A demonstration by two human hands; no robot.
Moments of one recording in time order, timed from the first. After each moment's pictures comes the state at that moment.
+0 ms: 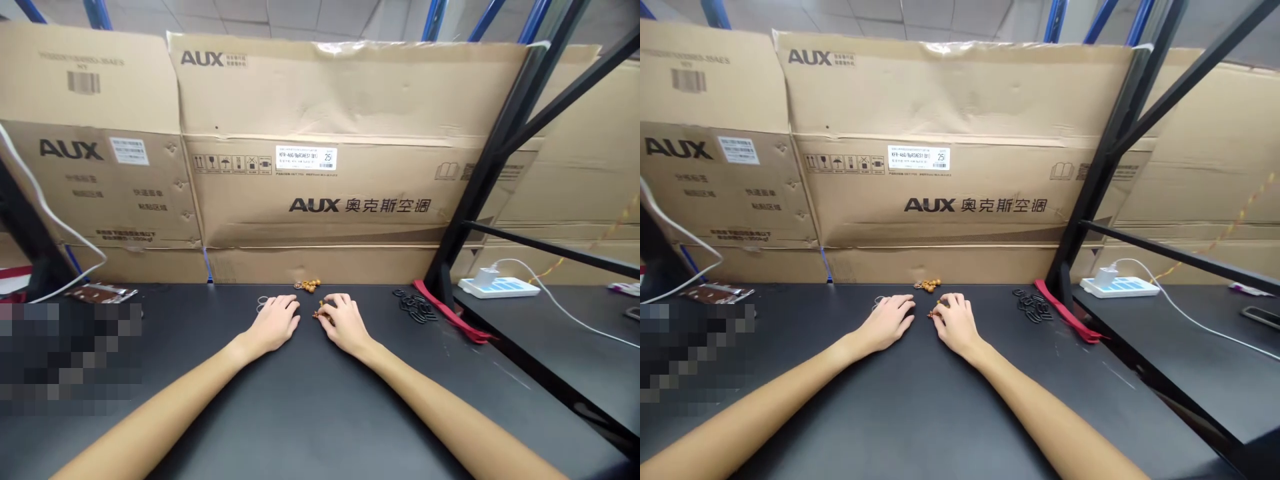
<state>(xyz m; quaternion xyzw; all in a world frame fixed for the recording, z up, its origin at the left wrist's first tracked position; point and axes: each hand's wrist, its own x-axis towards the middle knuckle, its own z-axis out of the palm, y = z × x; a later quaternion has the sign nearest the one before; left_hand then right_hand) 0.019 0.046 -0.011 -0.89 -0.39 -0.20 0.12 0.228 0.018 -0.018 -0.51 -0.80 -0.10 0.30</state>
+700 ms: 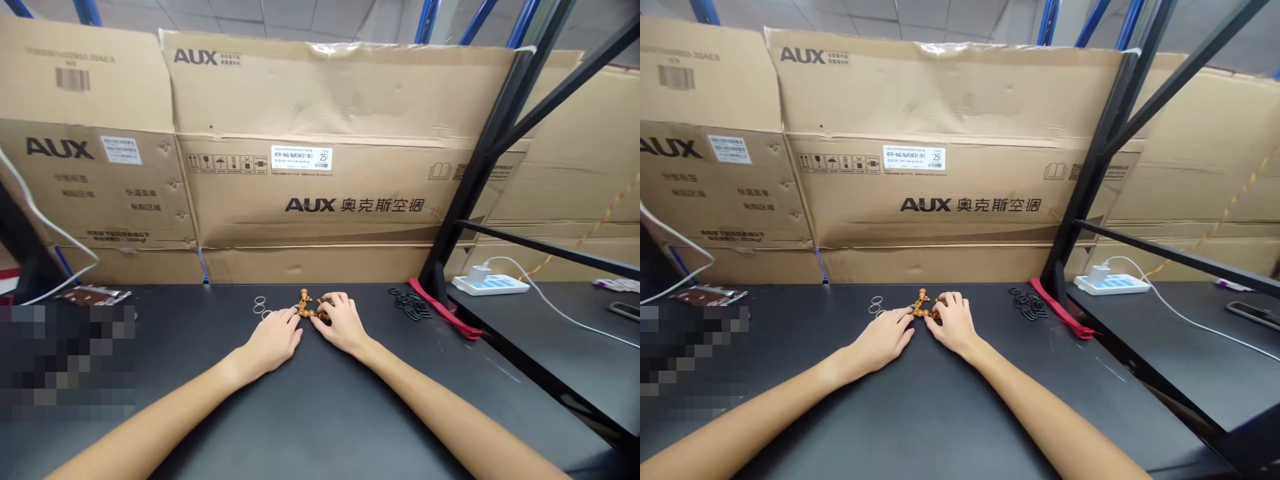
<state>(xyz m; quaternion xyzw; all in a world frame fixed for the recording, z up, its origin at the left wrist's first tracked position) 0.025 0.013 -0.013 -0.90 -0.36 -0.21 0.12 0.230 0.019 -0.018 -0.52 -0.79 -0.11 0.31</state>
